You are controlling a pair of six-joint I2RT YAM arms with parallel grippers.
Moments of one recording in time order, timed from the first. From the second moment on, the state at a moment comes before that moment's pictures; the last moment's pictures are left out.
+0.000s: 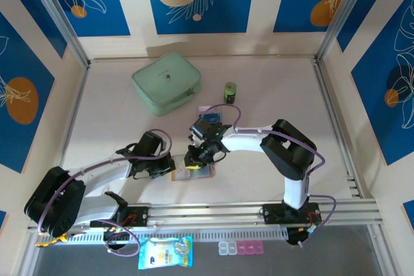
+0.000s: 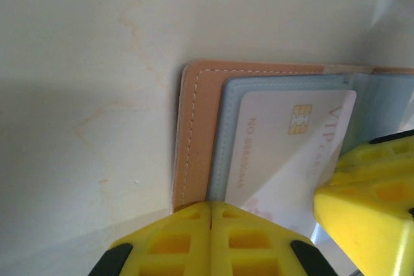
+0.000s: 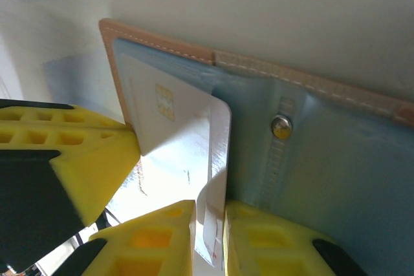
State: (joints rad) left arm -0.56 1.22 0.42 -0.29 0.36 -0.88; right arm 0.91 1.86 1.05 -0.32 -0.54 0.87
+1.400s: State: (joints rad) left arm -0.56 1.24 0.44 -0.31 0.36 -0.86; right arm 0.87 1.80 0.94 -0.17 -0.57 0.94
